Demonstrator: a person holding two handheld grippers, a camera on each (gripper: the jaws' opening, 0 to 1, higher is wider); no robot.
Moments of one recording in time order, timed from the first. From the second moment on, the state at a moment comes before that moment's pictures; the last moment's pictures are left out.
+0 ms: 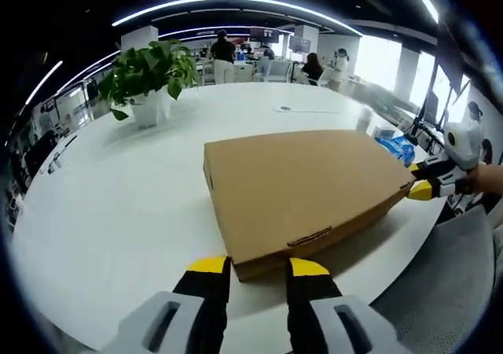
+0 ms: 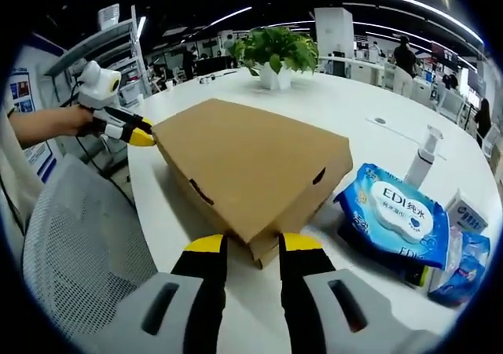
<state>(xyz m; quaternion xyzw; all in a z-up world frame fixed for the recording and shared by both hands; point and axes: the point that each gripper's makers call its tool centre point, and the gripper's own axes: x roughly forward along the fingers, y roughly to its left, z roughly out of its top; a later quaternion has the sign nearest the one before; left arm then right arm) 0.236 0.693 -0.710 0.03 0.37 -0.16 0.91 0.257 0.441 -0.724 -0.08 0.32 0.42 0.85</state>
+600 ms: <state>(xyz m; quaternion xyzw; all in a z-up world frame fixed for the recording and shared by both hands) 0.262 0.695 -0.710 0.03 0.37 -0.16 0.91 0.281 0.443 -0.723 -0.08 0.32 0.41 0.85</state>
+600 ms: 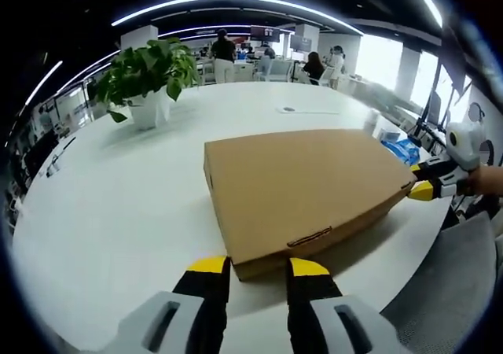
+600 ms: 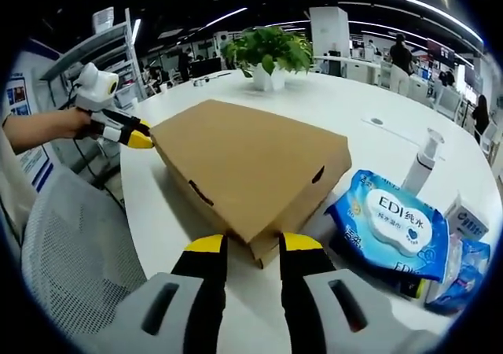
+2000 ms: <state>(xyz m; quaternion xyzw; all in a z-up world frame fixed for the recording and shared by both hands) 0.331 0.694 -0.710 0.03 0.37 -0.16 0.92 0.352 0.442 -0.723 -0.07 0.32 0.39 0.86</state>
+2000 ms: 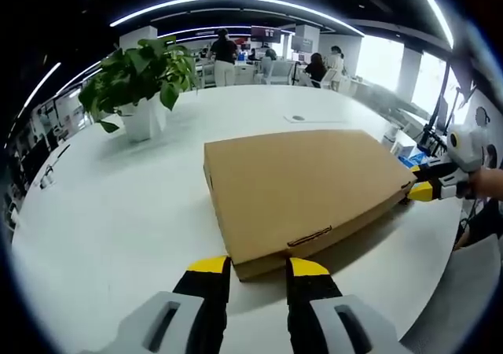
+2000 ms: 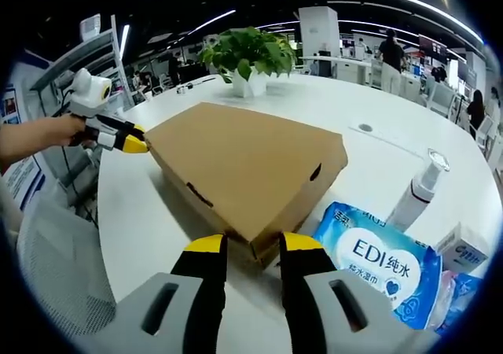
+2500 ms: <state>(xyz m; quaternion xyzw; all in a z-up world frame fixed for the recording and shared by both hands) 0.323 0.691 -0.705 0.04 0.35 -0.17 0.92 0.346 0.434 -0.711 -0.06 0.30 0.38 0.87</state>
